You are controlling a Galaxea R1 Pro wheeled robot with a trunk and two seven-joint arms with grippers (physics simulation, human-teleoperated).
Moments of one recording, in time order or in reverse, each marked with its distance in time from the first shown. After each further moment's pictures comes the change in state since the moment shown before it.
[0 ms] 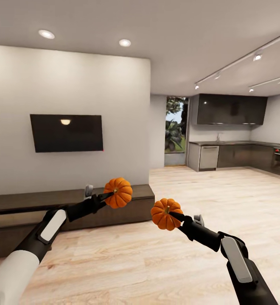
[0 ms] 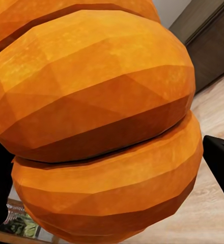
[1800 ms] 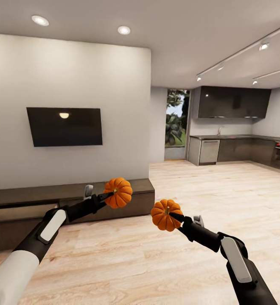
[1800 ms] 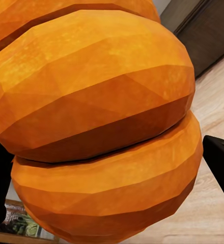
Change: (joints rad) left arm 0.000 0.001 0.000 0.000 0.001 0.000 -0.001; right arm -0.001 0.000 0.000 0.014 0.000 0.000 -0.002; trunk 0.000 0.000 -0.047
